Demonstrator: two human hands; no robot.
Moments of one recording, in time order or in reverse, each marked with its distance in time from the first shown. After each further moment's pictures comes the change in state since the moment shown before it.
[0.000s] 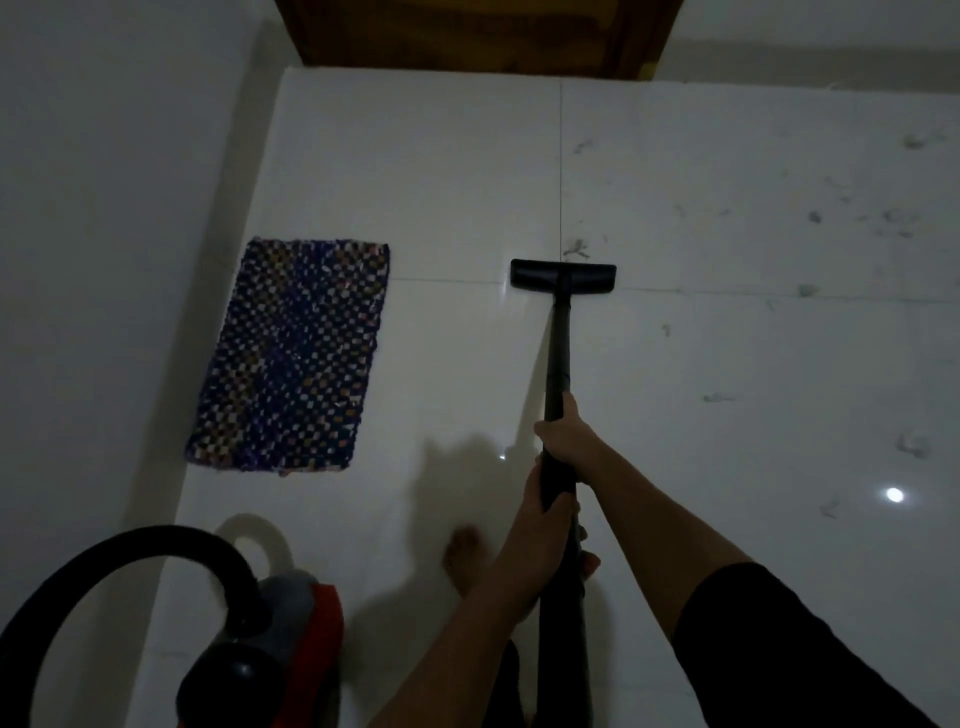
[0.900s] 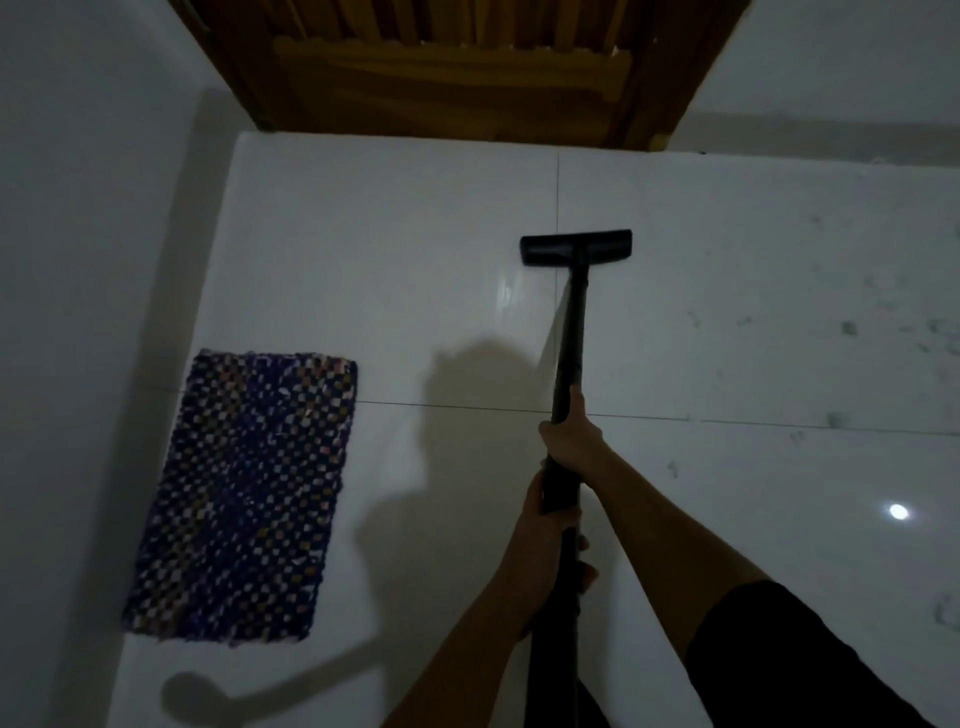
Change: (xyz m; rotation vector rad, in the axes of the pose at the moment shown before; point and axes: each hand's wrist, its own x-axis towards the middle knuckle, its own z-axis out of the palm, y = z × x) left_hand 0.230 0.247 0.008 -0.188 0.041 -0.127; right_hand 0.193 -0.239 -0.125 -0.053 0.013 0.023
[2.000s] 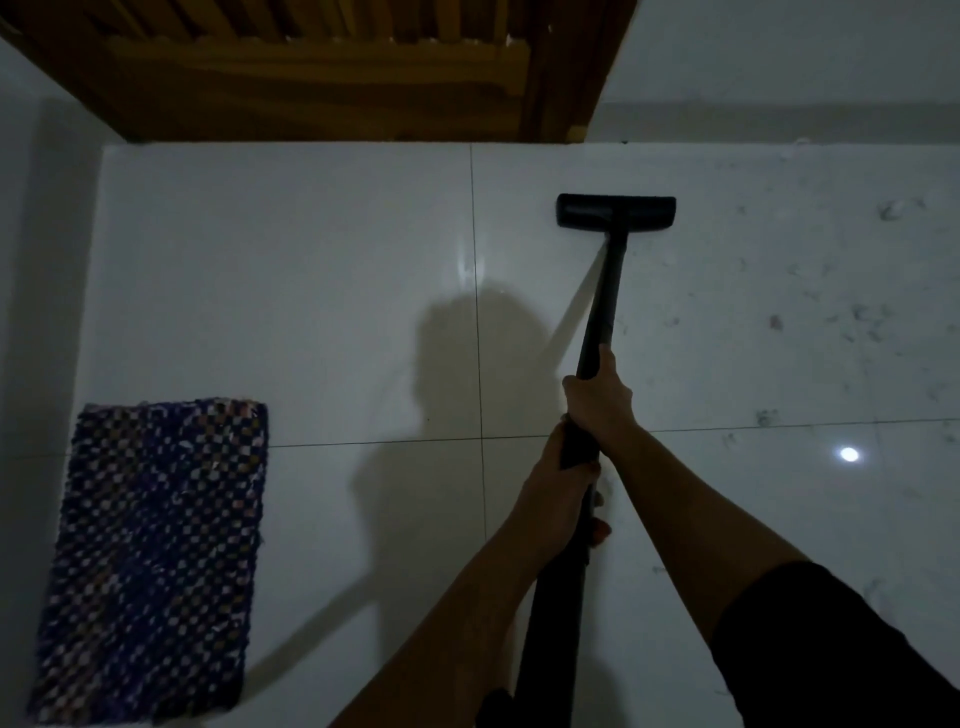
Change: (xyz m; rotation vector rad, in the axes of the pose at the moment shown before) left_hand 0.105 0.065 0.126 0.215 -0.122 -0.023; right_hand 0.057 -0.027 -0.161 0.184 0.275 -0.022
